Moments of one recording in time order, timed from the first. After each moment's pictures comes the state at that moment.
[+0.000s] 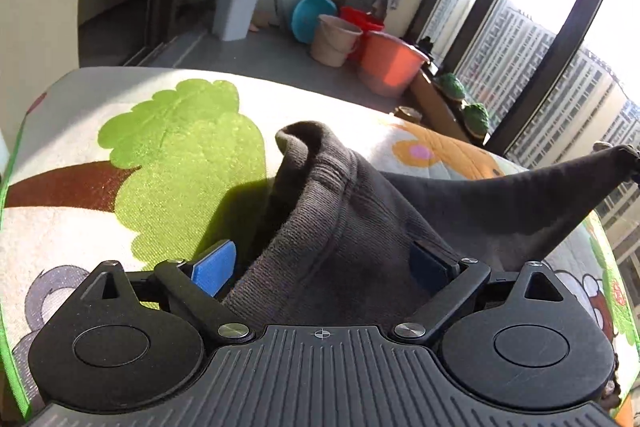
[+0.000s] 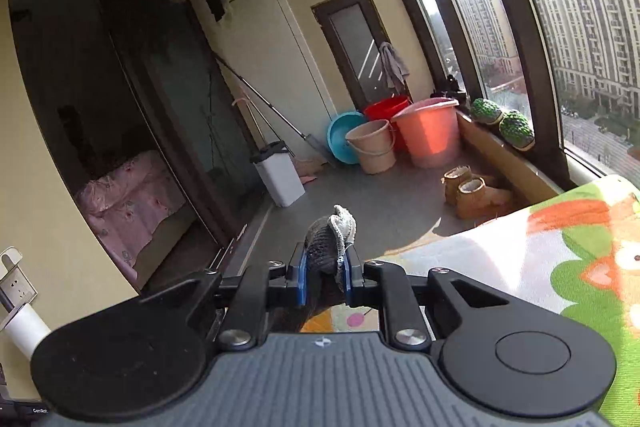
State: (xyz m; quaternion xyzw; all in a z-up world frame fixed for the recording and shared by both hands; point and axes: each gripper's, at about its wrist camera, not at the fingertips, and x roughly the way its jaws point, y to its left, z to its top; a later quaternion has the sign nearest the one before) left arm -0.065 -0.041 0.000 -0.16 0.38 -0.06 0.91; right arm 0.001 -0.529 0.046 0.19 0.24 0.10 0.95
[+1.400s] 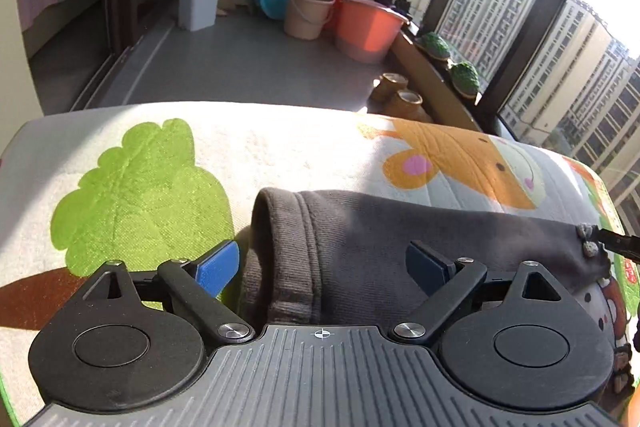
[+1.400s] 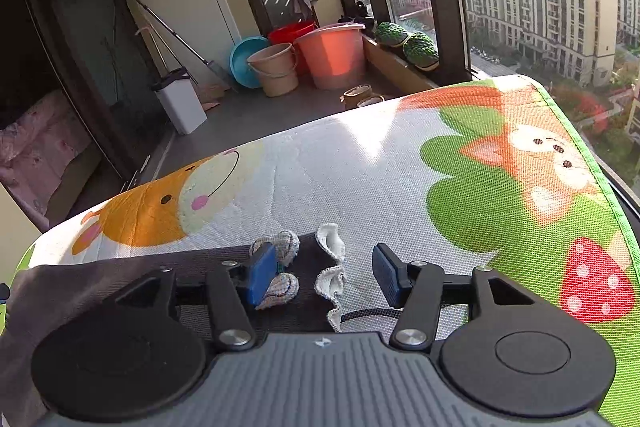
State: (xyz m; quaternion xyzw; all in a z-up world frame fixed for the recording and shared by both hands) left arm 0.045 -0.069 0.020 -0.09 0.44 -0.09 0.89; right arm 0.002 -0.569 -0.055 0.18 0.40 -0.02 0.90
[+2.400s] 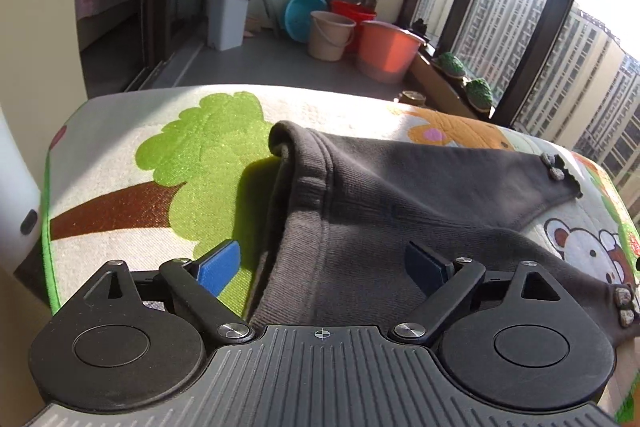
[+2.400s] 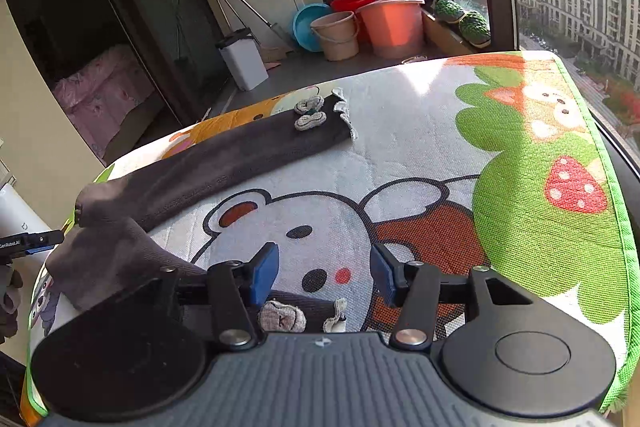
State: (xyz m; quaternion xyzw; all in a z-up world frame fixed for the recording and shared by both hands) left arm -0.045 -0.009 0.023 -0.09 0.40 -0.07 0.91; right arm -0.108 -0.546 -0.014 0.16 0.43 0.08 0.88
